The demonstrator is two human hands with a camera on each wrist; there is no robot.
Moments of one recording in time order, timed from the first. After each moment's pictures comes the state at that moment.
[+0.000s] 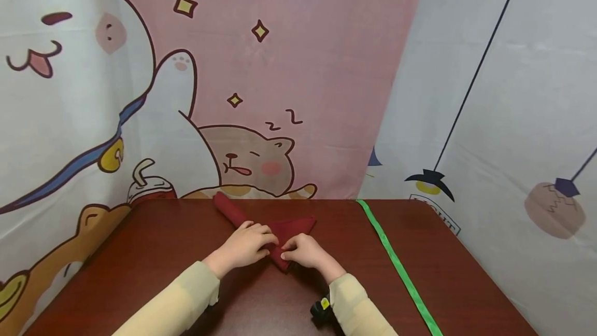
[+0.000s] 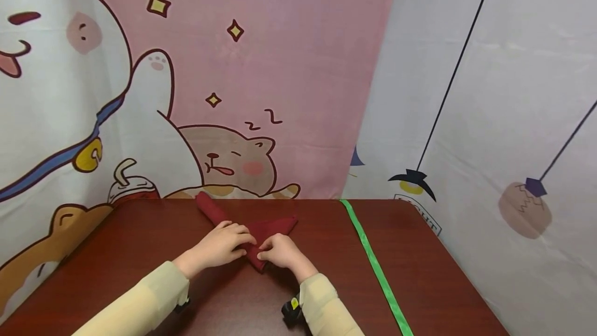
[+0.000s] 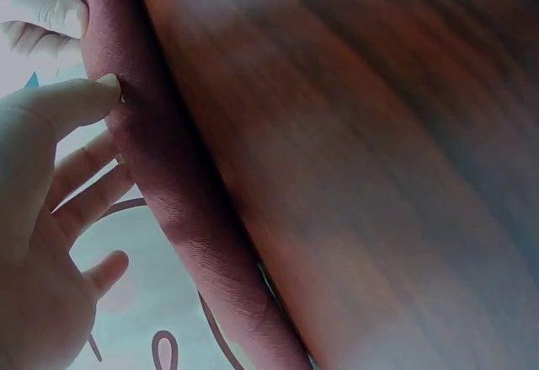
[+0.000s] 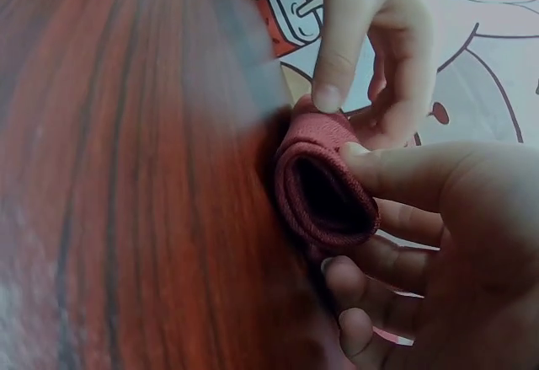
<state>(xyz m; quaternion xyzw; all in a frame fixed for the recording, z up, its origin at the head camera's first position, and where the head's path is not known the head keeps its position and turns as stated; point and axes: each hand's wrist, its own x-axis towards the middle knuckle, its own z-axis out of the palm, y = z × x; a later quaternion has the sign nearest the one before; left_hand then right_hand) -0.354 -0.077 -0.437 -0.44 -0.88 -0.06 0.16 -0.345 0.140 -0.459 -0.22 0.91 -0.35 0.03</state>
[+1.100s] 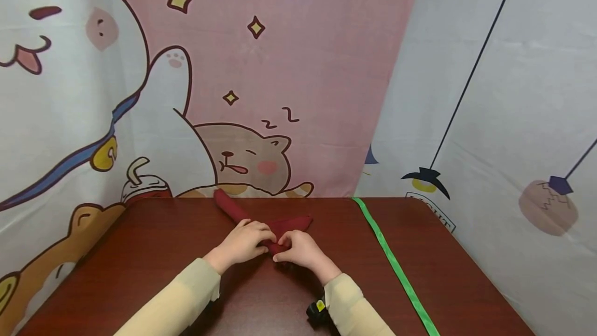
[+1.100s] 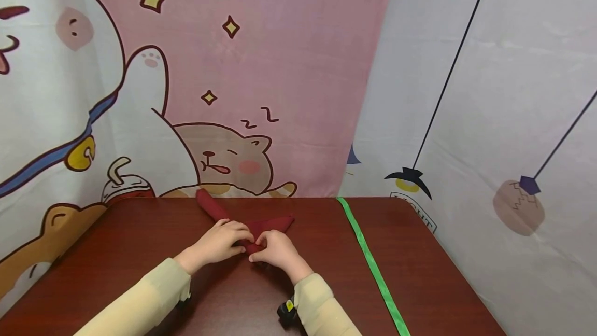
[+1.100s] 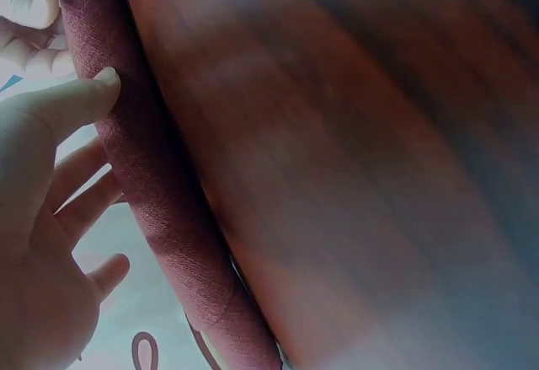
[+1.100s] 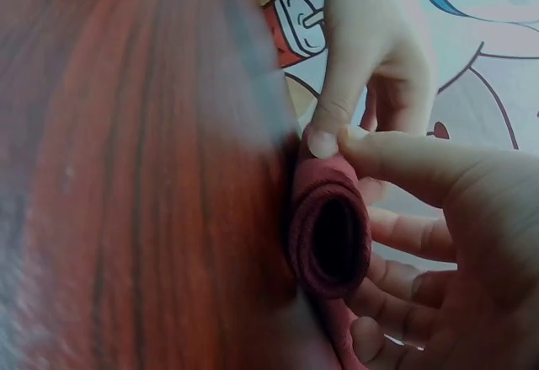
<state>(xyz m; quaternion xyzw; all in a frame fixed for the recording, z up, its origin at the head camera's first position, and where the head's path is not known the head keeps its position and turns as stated) -0.366 -0.074 -0.445 -0.43 -0.89 -0.08 0.14 -0.340 0.135 -0.453 -0.20 0.92 -0.34 -0.01</state>
